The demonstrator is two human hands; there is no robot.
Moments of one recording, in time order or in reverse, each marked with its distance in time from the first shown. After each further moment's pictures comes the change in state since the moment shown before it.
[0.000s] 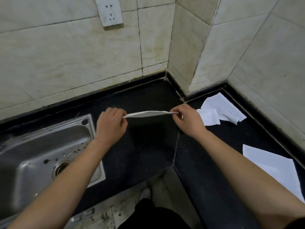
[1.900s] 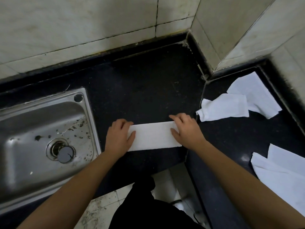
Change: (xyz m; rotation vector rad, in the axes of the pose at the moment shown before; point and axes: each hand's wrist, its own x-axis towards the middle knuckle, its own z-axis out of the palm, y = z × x) left_hand -0.095 -0.038 0.132 -0.204 -0.396 -0.304; right_hand -0.015 0.059 0.145 -0.321 -0.378 -0.071
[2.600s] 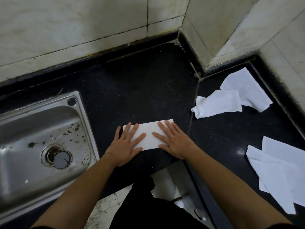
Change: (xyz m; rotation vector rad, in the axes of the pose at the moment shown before) left_hand -0.009 -0.009 0.022 0.379 -0.547 0.357; right_hand -0.023 -0.015 0.034 -0.296 -0.372 -0.239
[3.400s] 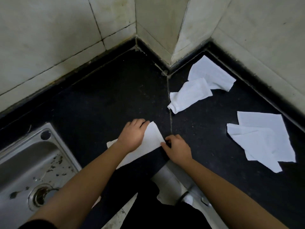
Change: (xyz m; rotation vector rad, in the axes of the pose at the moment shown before) left_hand 0.088 0.052 -0.084 -0.028 0.162 0.231; right_hand -0.051 -0.036 -0.009 0.827 0.226 0.915
